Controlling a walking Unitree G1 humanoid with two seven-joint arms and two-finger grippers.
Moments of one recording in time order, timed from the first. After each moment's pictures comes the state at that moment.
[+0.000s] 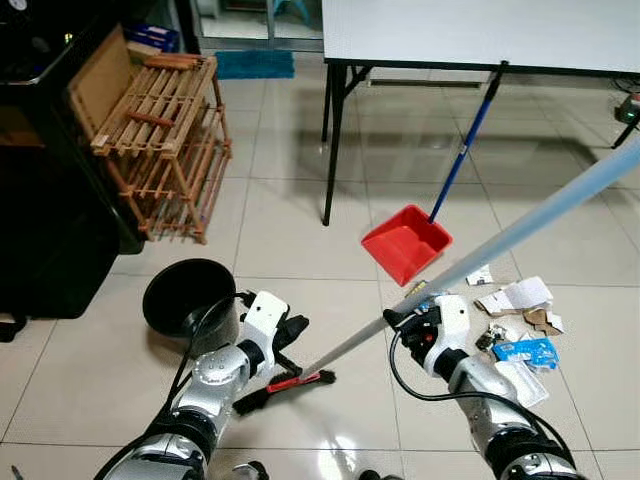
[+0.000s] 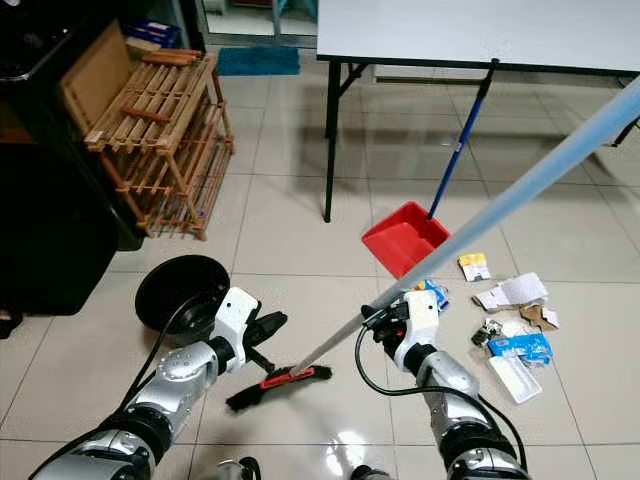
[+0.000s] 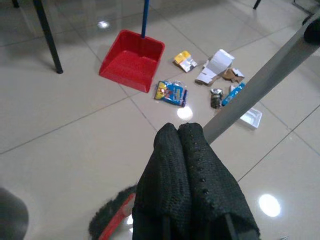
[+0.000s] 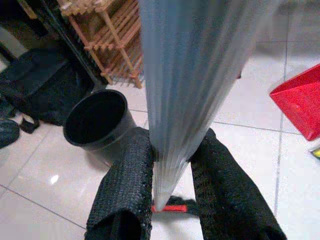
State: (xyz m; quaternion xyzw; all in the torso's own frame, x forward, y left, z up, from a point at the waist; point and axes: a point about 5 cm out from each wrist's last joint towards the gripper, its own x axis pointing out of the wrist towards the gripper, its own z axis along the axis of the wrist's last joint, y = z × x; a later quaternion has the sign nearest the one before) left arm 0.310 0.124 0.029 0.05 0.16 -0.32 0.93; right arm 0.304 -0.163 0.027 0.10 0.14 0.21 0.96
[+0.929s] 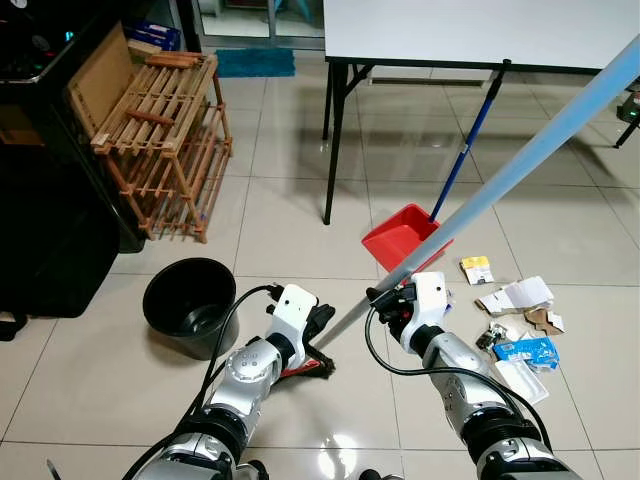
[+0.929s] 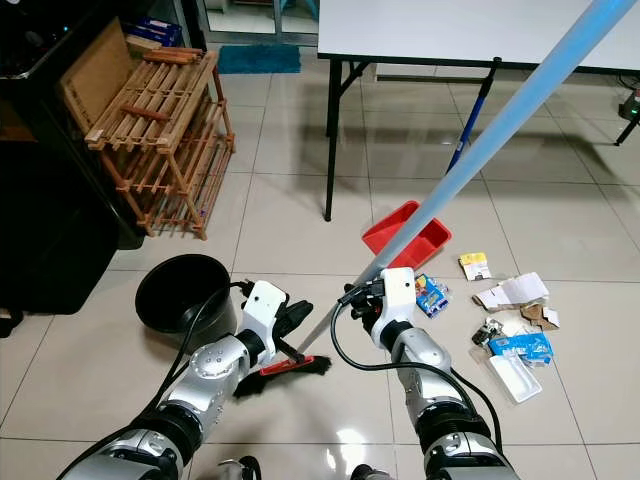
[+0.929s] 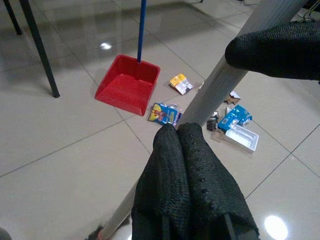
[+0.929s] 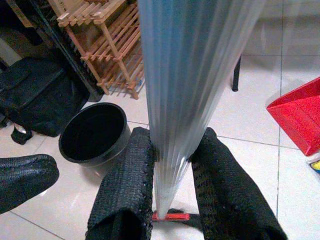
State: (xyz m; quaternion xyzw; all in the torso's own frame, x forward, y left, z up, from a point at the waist) left arm 0.313 0.080 0.040 0.03 0.11 -0.32 0.94; right arm 0.324 -0.129 0.050 0.09 0.12 0.20 0.97
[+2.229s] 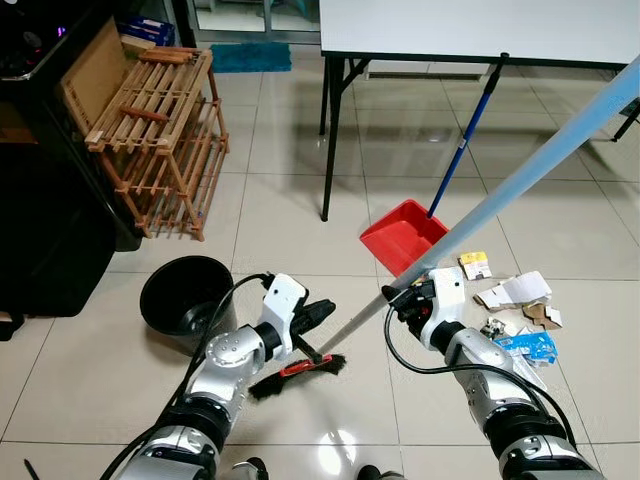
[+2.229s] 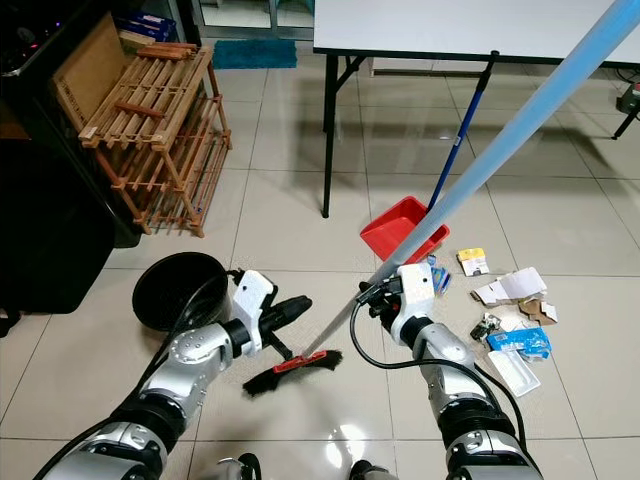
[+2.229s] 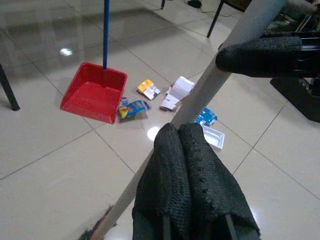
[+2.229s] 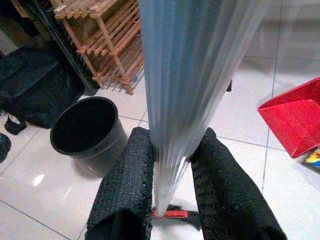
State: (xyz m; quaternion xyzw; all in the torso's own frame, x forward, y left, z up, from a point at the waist) left arm 0.320 0.100 0.057 0.01 0.11 -0.39 0.91; right arm 0.326 -0.157 0.057 0.06 0.11 0.22 0.97
